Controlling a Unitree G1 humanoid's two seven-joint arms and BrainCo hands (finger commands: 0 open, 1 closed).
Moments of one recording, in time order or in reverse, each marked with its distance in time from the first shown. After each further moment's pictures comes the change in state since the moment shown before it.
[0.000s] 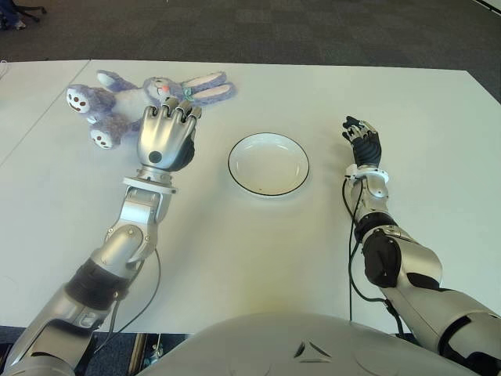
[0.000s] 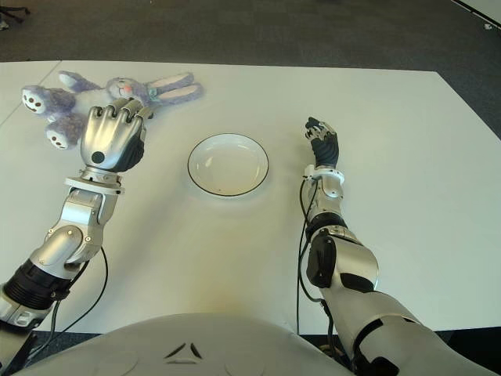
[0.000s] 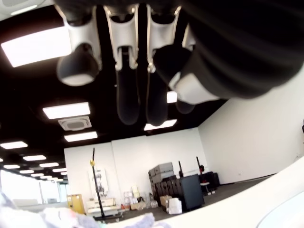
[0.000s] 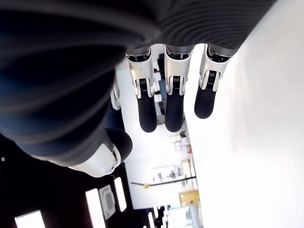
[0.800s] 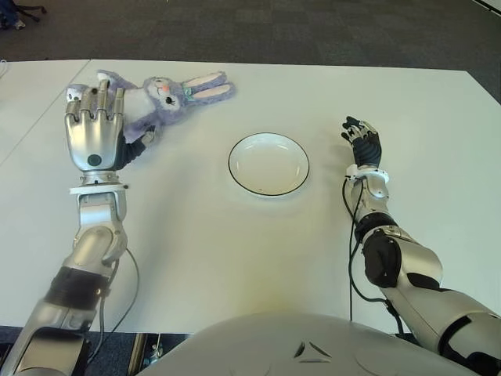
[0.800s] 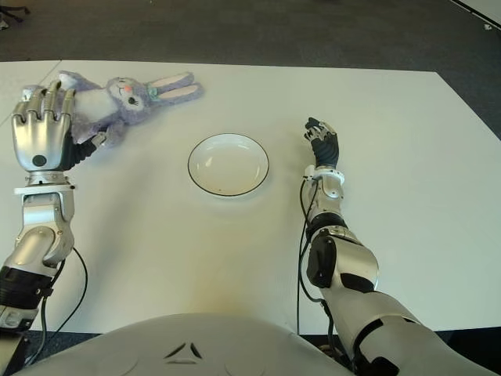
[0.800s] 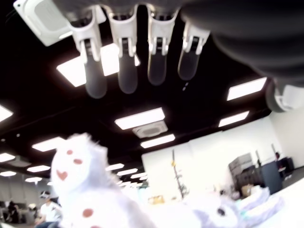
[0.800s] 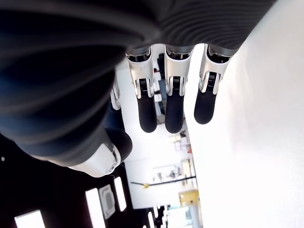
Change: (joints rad) left arm 0.095 0.000 0.225 0.167 0.024 0.142 0.024; right arm 0.001 -0.001 -0.002 0.000 0.001 0.000 0.005
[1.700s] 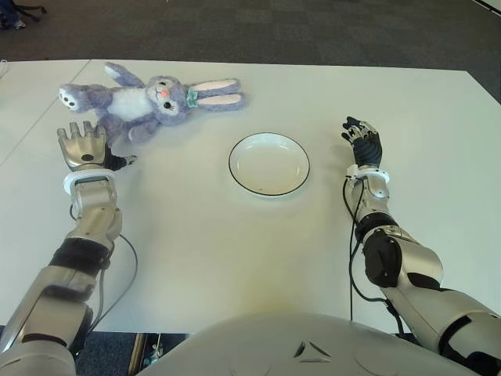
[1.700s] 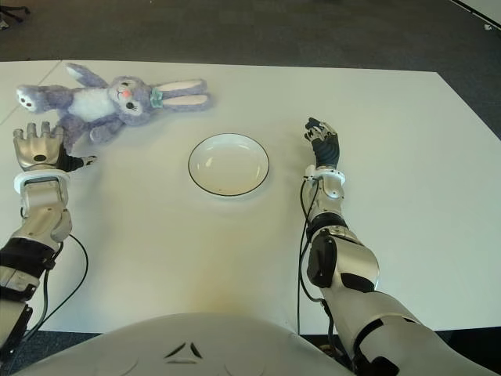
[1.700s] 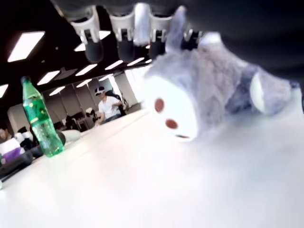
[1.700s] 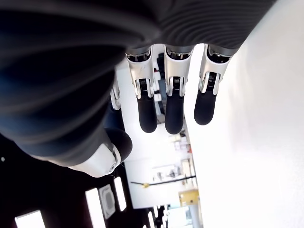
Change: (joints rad) left arm -0.245 0.028 -0.150 0.478 0.048 0.140 -0.438; right arm 0.001 -0.002 -0.006 0.001 0.002 0.003 0.007
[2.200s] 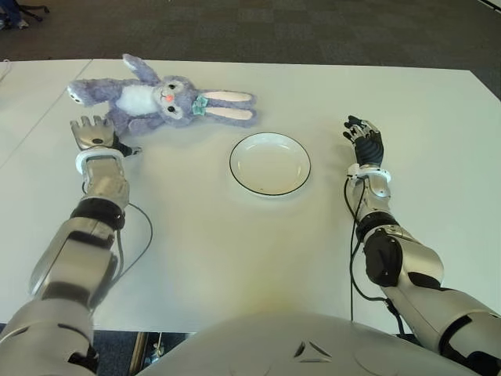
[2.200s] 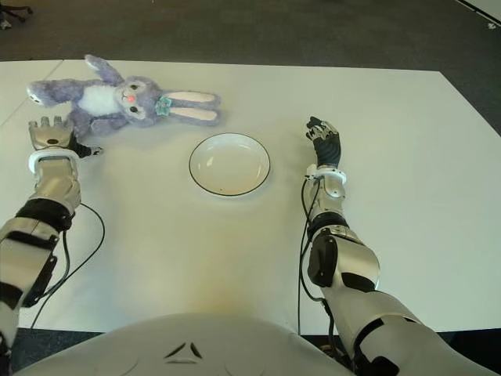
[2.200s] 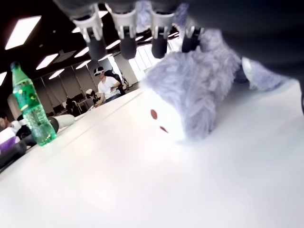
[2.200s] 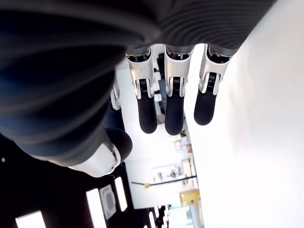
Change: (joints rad) left arm -0.337 -0.080 -0.070 0.537 -0.067 -0.143 0.110; right arm -0.004 -0.005 -0.006 -0.004 0.000 0.000 0.000
